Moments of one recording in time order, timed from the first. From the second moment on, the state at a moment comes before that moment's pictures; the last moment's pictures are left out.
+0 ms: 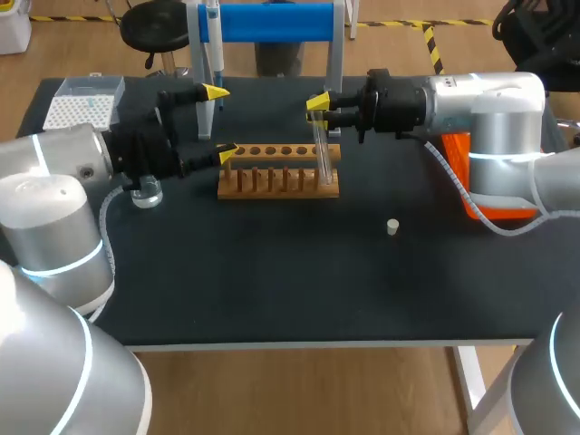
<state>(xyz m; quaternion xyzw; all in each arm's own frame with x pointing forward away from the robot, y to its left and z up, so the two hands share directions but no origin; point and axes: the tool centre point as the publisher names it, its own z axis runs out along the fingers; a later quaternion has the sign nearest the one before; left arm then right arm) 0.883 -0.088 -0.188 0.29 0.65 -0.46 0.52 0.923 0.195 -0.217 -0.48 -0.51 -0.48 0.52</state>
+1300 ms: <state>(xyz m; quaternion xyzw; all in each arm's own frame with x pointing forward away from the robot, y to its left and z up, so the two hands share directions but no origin) 0.852 -0.191 -0.210 0.53 0.48 -0.46 0.53 0.923 0.195 -0.217 -0.48 -0.51 -0.48 0.52</state>
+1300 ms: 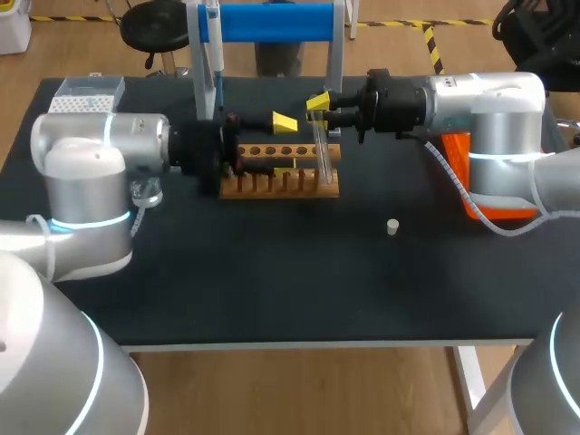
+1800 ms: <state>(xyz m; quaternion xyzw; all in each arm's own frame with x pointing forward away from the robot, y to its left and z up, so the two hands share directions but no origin) 0.836 -0.219 -0.207 0.52 0.51 -0.47 0.51 0.923 0.195 -0.217 -0.48 -0.51 -0.48 0.52</state>
